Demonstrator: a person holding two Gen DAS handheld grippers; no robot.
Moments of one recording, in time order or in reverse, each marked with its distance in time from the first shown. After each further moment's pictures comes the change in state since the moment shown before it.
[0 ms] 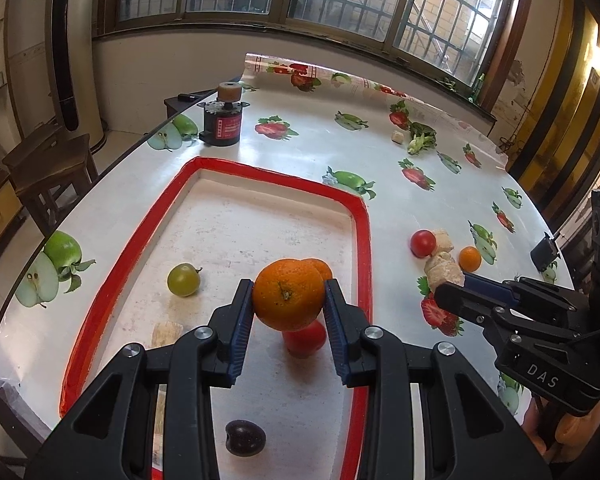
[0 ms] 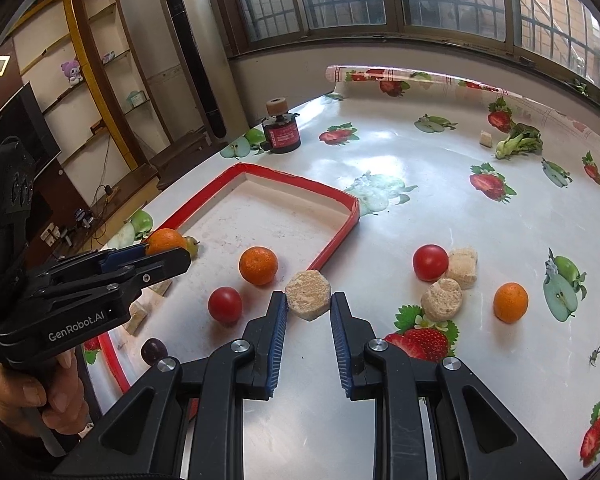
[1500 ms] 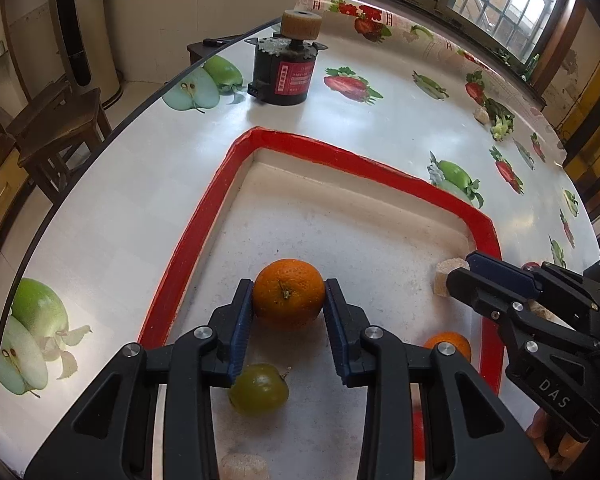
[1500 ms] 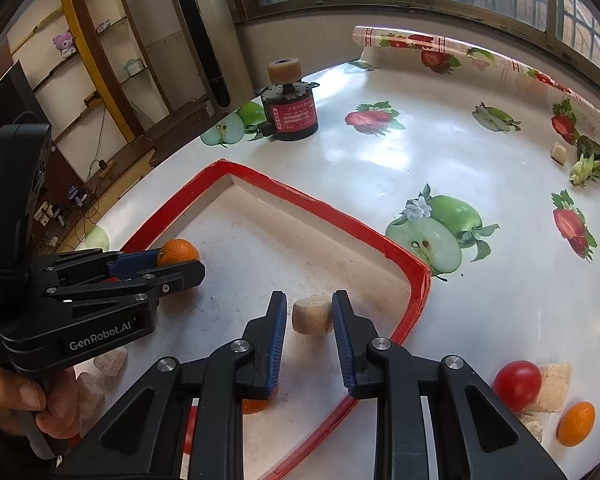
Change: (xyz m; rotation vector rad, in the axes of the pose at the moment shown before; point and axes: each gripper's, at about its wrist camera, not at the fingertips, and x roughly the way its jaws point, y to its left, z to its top) left arm 0.102 0.067 0.044 -0.053 0.206 0.081; right arm 0.127 0.012 0.063 -0.044 0.120 0.013
